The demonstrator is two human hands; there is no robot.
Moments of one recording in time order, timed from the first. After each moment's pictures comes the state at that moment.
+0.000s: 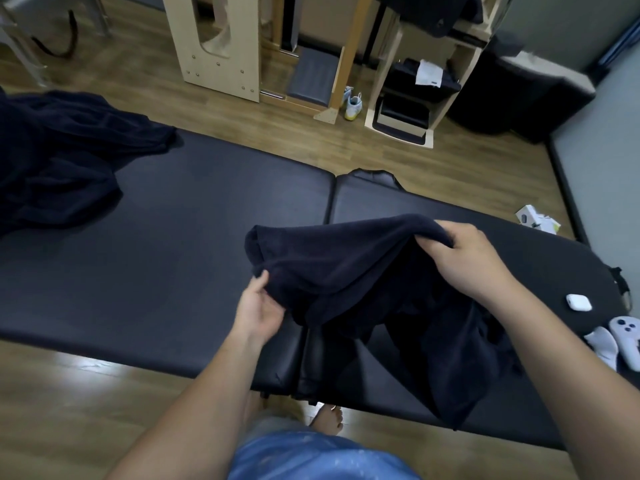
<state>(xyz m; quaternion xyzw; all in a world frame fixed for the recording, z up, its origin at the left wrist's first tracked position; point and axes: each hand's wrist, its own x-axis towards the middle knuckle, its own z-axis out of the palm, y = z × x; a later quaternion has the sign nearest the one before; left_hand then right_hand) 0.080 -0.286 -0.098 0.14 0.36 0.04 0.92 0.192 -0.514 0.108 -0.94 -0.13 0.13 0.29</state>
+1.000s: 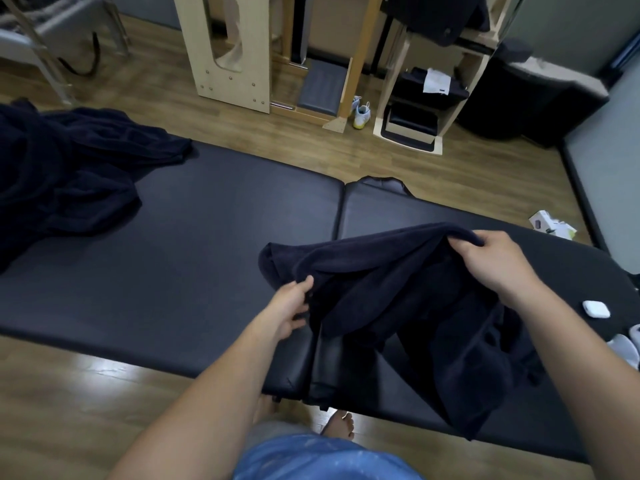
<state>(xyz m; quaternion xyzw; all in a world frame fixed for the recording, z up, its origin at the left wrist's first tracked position) 0.096 -0.296 -0.074 0.49 0.41 -0.20 0.74 0.215 -0.540 0.097 -0.95 0.05 0.13 0.29</state>
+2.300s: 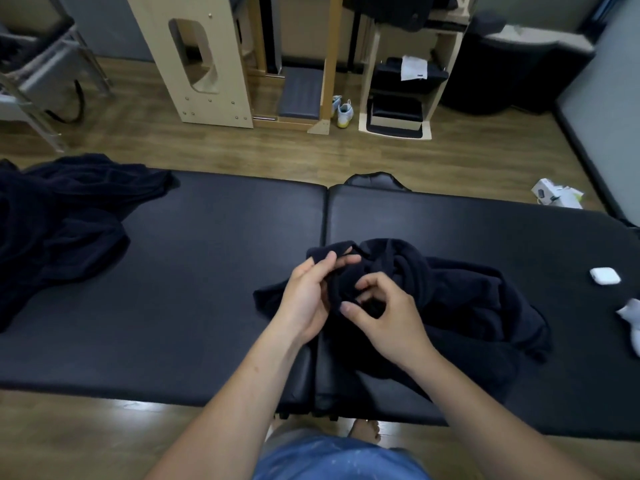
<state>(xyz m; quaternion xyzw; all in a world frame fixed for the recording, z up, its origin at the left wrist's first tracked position) 0.115 -0.344 0.030 0.40 0.23 -0.06 0.88 0.117 -0.492 0.025 -0.86 -0.12 0.10 0.48</state>
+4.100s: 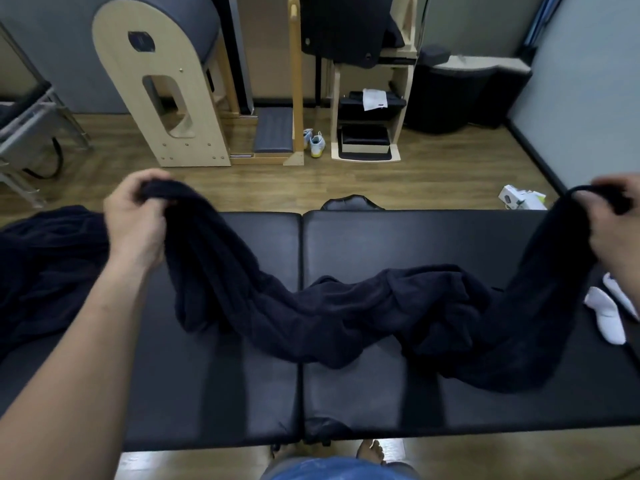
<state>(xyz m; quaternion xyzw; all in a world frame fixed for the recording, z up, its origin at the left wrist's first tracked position) 0.170 -0.170 0.105 0.73 0.19 0.31 0.58 0.256 -0.778 0.118 -0.95 0.05 -0.21 0.21</state>
